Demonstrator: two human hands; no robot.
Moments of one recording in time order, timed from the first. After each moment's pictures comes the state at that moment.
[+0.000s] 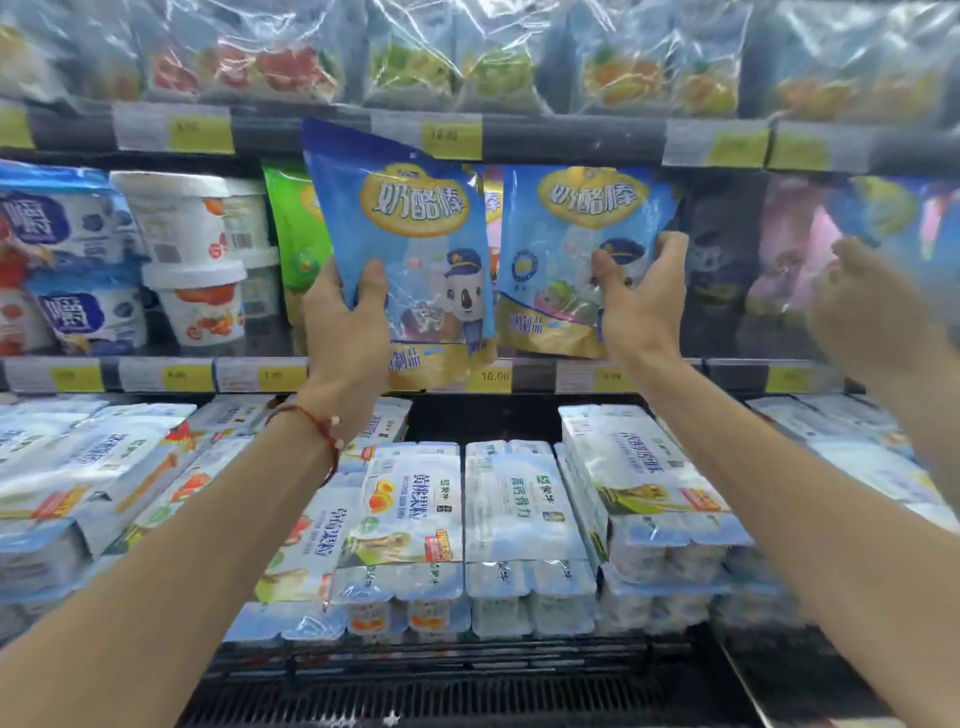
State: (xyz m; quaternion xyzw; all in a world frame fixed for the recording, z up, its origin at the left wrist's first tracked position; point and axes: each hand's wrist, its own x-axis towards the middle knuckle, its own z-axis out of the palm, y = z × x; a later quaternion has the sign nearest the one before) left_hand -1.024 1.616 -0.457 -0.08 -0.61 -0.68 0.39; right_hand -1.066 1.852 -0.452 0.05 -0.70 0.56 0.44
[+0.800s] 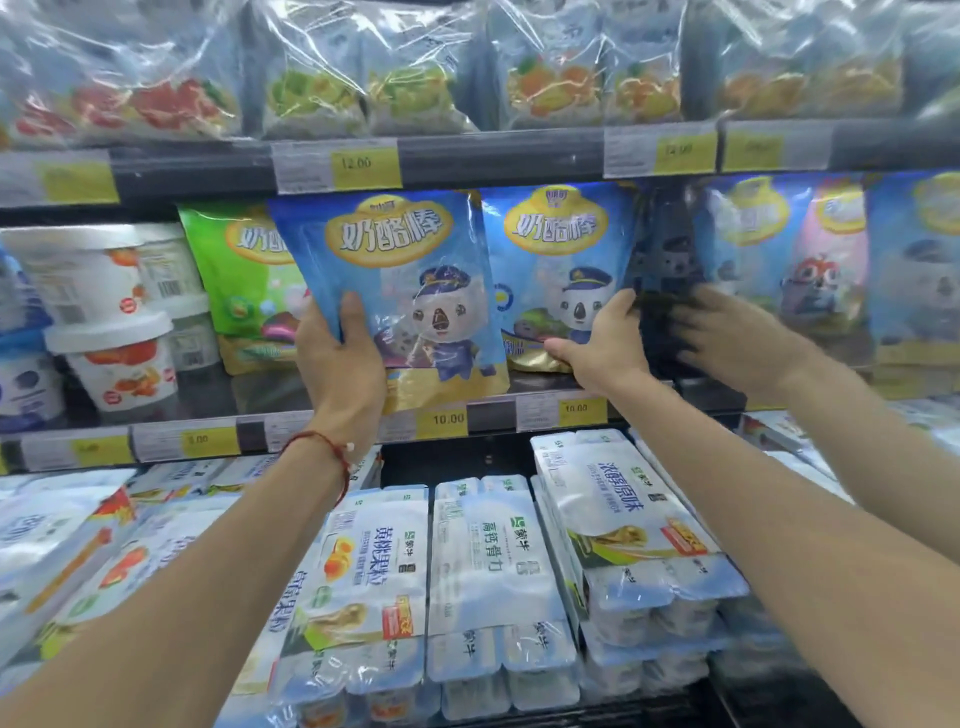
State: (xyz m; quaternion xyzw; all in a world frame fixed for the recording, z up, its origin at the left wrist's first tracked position) left_hand -1.089 1.657 -0.462 -0.05 -0.63 -0.62 0.46; right_hand -1.125 1.898 -0.473 -0.04 -0.87 0.39 0.28
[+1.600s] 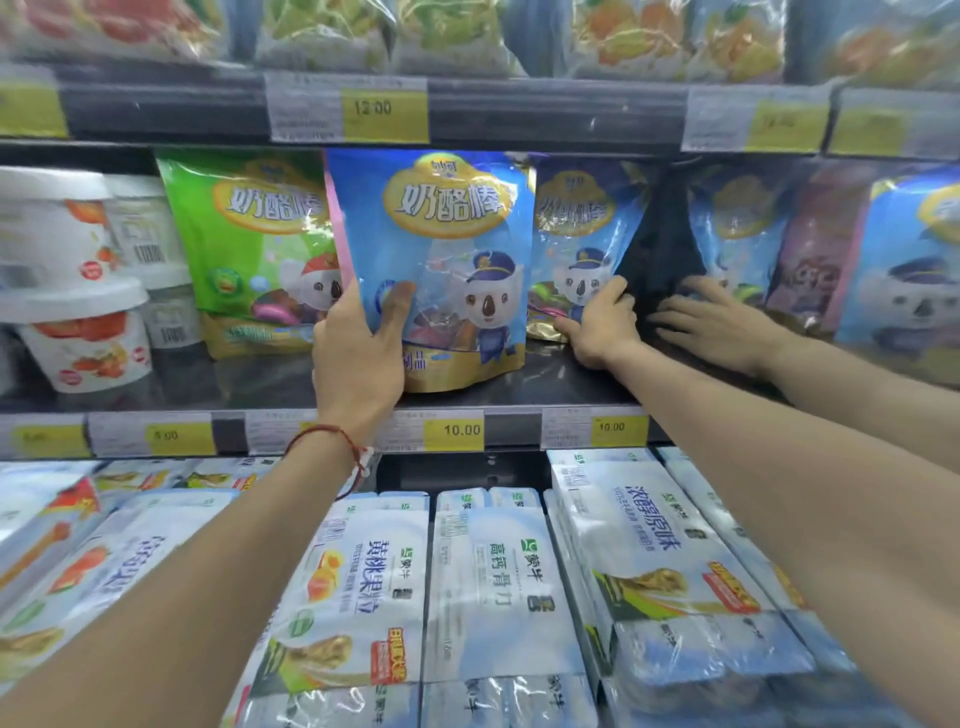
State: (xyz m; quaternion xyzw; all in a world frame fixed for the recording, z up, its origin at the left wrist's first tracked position) left_hand -1.145 1.641 -0.485 -0.04 -0.78 -0.45 0.44; right_hand -1.214 1.883 -0.465 -0.09 -0.91 0.33 0.22
